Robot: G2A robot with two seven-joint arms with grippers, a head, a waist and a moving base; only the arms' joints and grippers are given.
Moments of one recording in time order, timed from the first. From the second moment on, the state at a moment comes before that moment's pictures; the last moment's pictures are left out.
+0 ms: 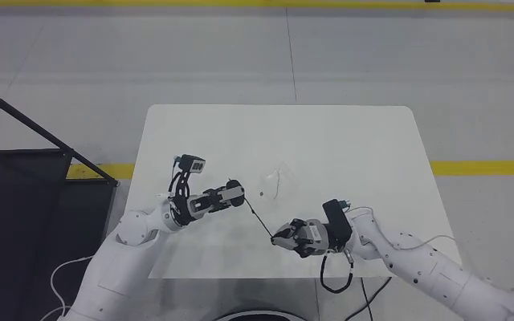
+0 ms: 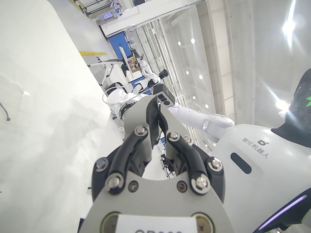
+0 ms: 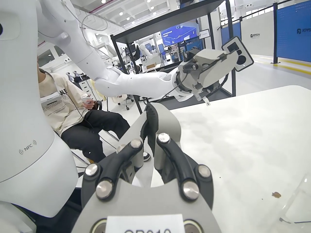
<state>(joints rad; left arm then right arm) 1.22 -1.11 -1.26 -1.51 -0.58 -0.60 -1.00 -0.61 -0.85 0.21 -1.41 -0.95 -1.01 -0.81</state>
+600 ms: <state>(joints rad) 1.27 -1.09 -1.35 -1.53 -0.63 -0.64 -0.99 -0.62 -0.75 0.33 -1.59 -0.80 -0.70 -0.40</state>
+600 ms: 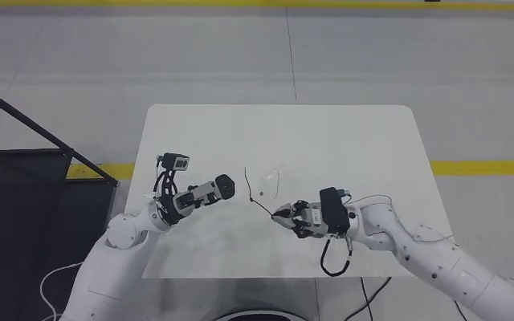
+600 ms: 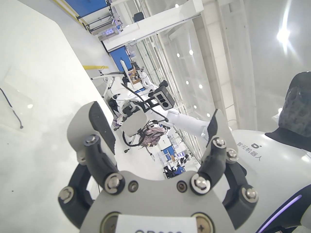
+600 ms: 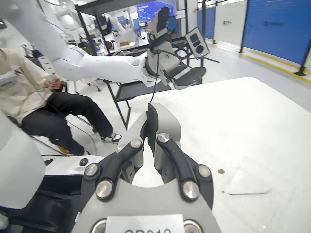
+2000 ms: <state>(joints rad) 1.33 -1.08 -1.42 -1.55 -0.65 -0.65 -1.01 -0.75 -0.82 0.36 -2.17 -1.63 0.14 1.29</state>
